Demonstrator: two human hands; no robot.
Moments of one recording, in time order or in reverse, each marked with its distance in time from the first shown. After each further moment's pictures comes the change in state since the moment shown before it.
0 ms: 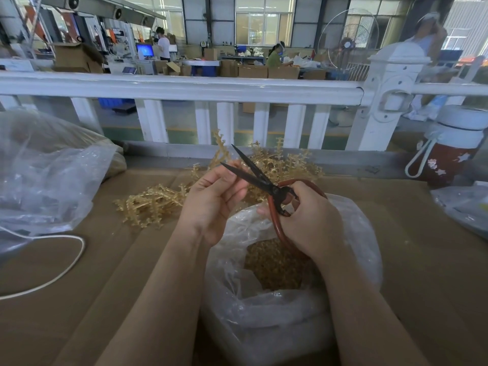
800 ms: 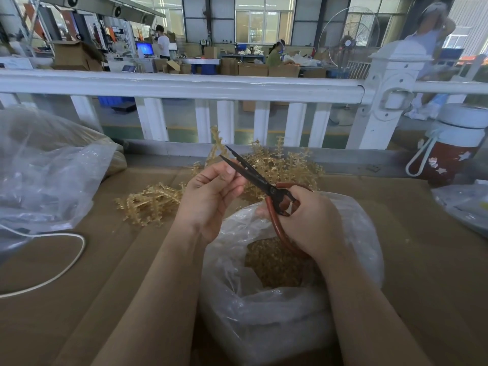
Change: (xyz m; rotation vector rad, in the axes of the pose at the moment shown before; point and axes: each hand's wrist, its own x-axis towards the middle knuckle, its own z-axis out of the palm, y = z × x) left_hand 0.001 0.004 -0.005 0.067 -0.033 0.073; right_hand 0.000 -0.003 -0.001 0.024 -0.038 0.038
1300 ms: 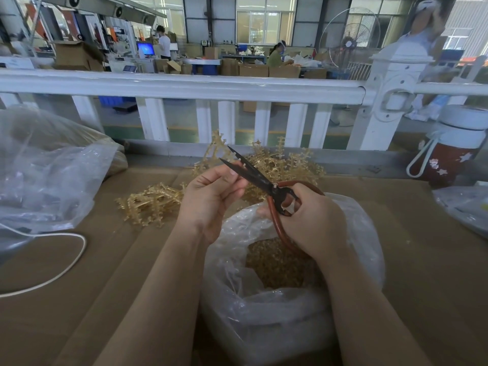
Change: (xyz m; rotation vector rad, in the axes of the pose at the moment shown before) left_hand -0.004 0.001 0.002 0.039 0.059 -0.019; right_hand -0.002 -0.001 -0.001 -0.070 0.052 -0.042
